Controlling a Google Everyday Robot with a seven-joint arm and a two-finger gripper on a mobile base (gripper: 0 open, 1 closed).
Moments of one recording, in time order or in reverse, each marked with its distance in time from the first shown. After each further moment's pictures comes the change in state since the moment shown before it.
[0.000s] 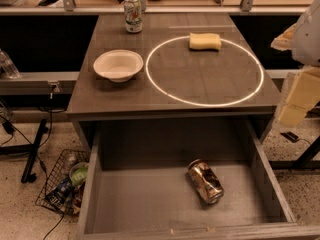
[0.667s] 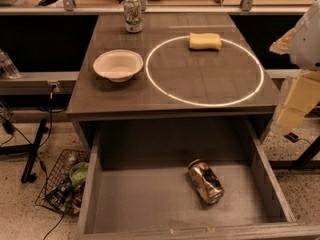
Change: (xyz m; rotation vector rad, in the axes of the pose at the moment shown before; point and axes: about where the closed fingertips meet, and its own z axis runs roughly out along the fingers) arm 0.002 0.002 0.007 -0.011 -0.001 0.007
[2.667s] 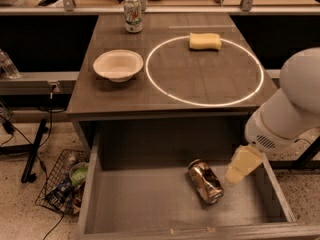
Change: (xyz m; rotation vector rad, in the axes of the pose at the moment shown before) arm 0.029 0.059 0.172 -0.111 0.016 0.357
